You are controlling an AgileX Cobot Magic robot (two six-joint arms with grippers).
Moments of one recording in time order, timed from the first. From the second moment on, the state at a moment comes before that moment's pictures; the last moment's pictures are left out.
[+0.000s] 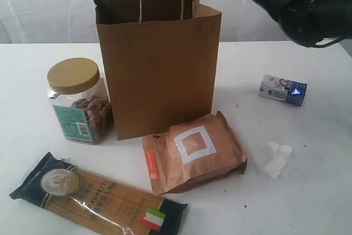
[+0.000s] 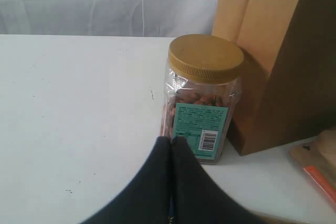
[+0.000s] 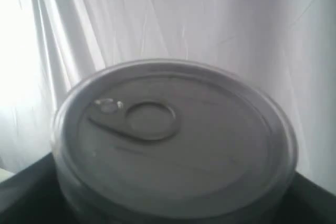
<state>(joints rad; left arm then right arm) 0.10 0.31 -0.13 -1.28 0.33 1.21 0.32 1.79 -1.28 -0.50 -0.80 0.76</state>
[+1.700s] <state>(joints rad) 0.10 0.31 -0.13 -1.28 0.33 1.21 0.39 1.79 -1.29 -0.68 -0.39 0.66</state>
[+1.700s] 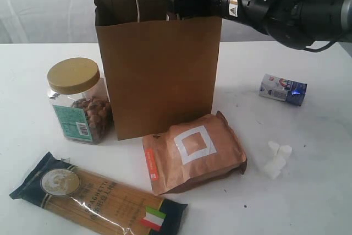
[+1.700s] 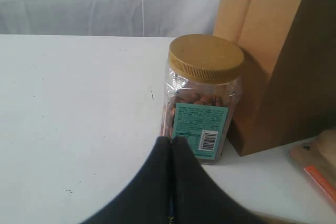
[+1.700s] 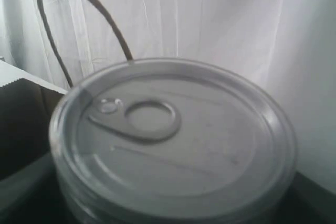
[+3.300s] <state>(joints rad) 0.10 0.31 -0.13 -1.28 0.33 1.21 0.39 1.78 -1.29 -0.55 -0.42 0.55</state>
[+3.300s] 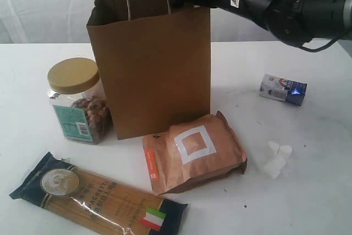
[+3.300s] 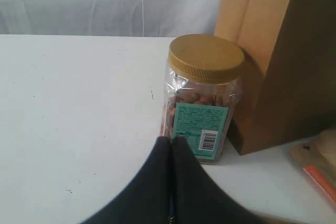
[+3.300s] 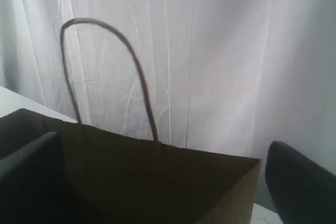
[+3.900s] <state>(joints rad) 0.10 0.31 -0.13 -1.28 0.33 1.21 0.39 1.63 -1.29 -0.57 -0.28 0.54</state>
